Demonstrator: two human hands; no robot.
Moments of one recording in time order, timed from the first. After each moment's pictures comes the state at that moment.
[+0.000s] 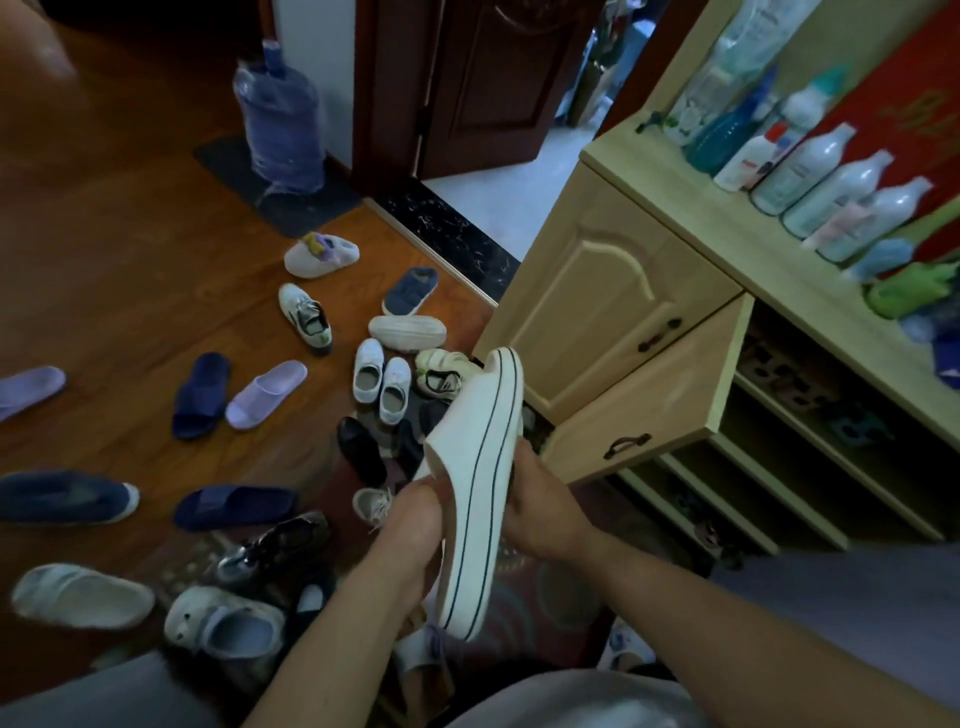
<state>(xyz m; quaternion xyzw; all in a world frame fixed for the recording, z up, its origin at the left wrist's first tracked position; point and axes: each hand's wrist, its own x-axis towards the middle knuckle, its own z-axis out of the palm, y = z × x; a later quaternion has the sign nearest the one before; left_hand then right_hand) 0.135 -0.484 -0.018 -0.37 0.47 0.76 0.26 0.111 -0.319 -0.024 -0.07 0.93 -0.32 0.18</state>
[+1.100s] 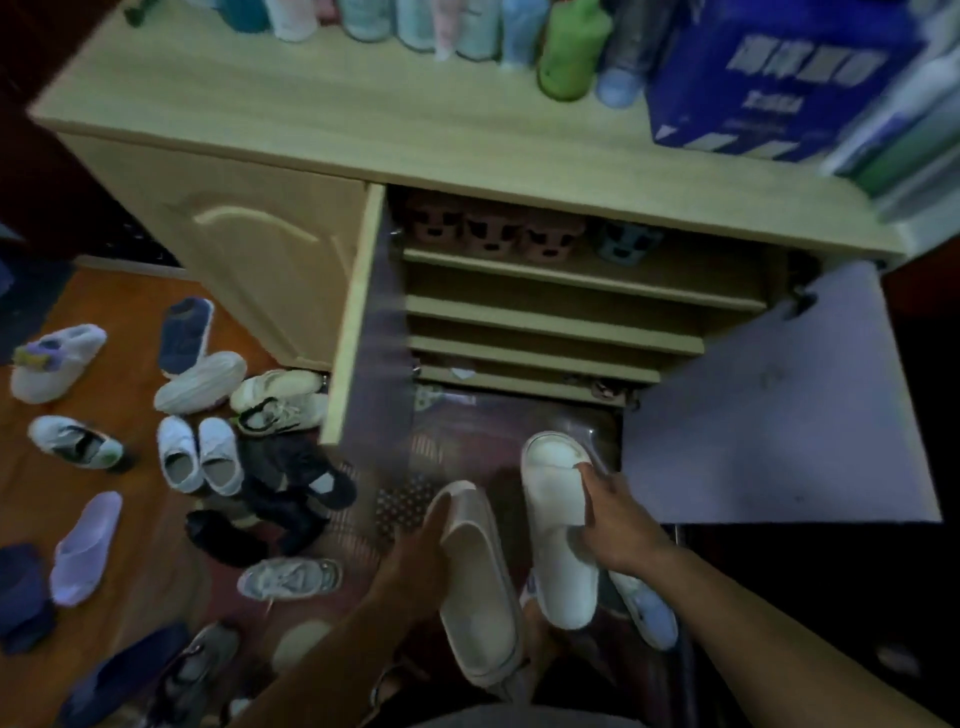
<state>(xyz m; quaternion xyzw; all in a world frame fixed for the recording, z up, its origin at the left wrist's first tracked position) 0.111 -0.105 -0.102 0.09 0.86 0.27 0.43 0.204 0.154 -0.085 0.29 0.86 -0.28 0.32</state>
